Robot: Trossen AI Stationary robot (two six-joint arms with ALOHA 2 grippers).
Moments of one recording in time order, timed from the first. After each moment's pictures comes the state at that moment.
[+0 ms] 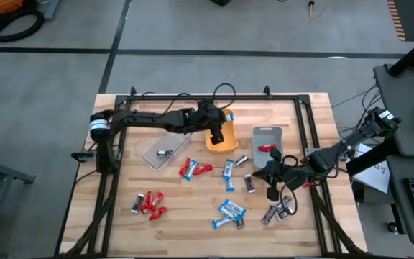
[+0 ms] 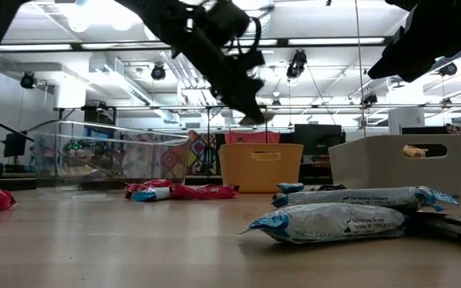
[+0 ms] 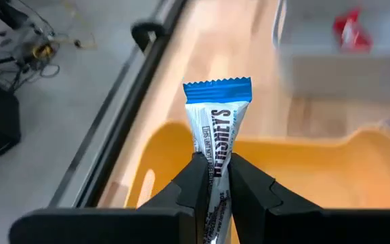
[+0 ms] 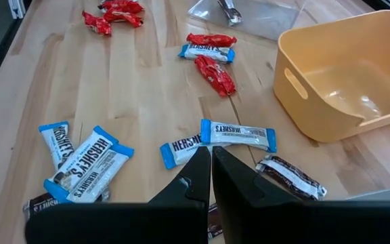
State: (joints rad) left arm 0.23 1.89 1.39 -0.18 -0.29 0.22; right arm 0.53 1.04 0.59 -0.23 0.52 0.47
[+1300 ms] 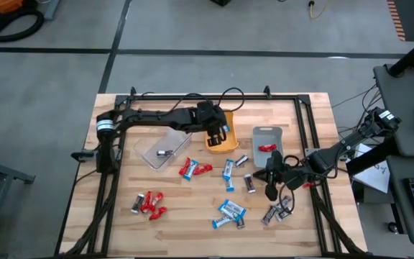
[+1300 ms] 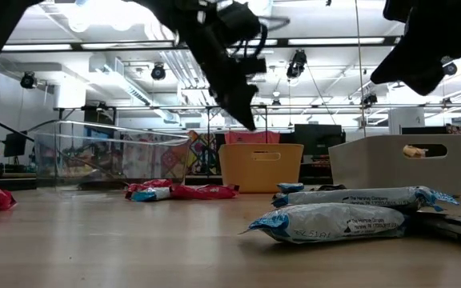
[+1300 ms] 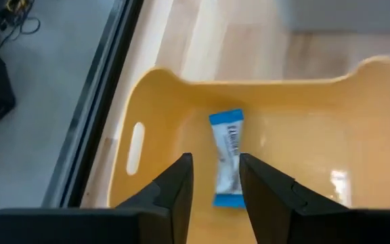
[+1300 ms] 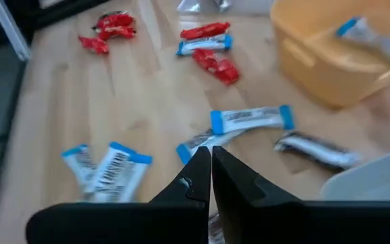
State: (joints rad) left arm 0.20 1.92 1.53 -0.48 -0.31 0.17; right arm 0.53 1.04 0.57 -0.21 0.48 0.75
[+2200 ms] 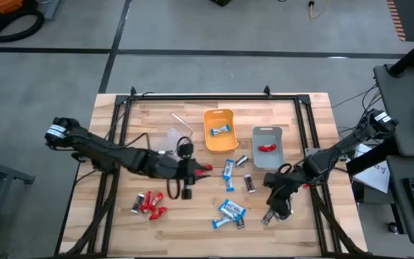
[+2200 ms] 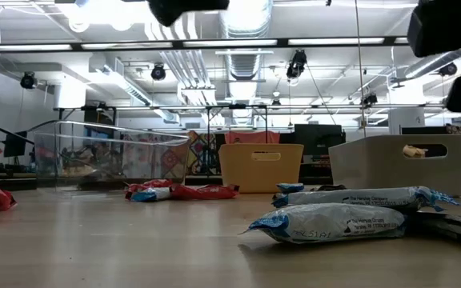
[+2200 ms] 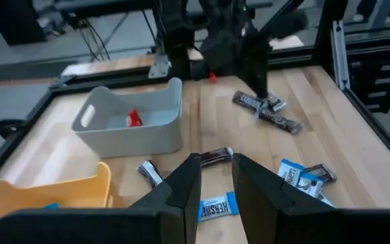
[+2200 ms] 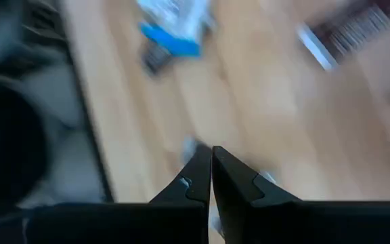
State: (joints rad) left arm -0.33 1.41 0.99 0.03 -0.36 -0.02; right arm 0.53 1.19 0.68 -0.48 -0.15 0.99
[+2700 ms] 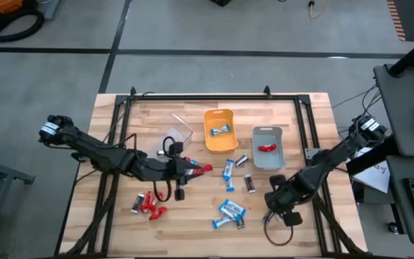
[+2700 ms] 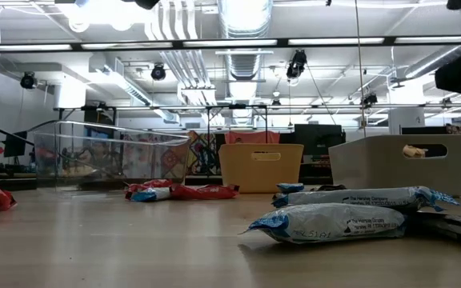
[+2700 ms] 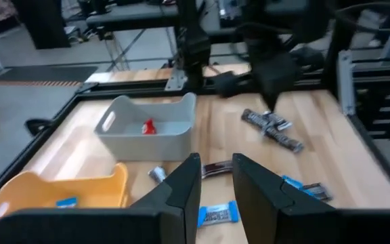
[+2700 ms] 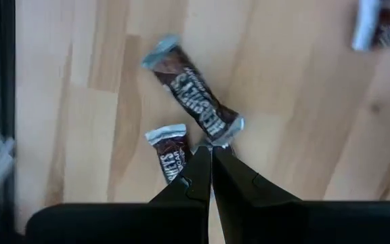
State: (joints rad) left arm -0.39 1.32 0.99 -0.02 -0.49 -0.09; right arm 0.65 1.44 0.92 -0.83 -0.16 0.42
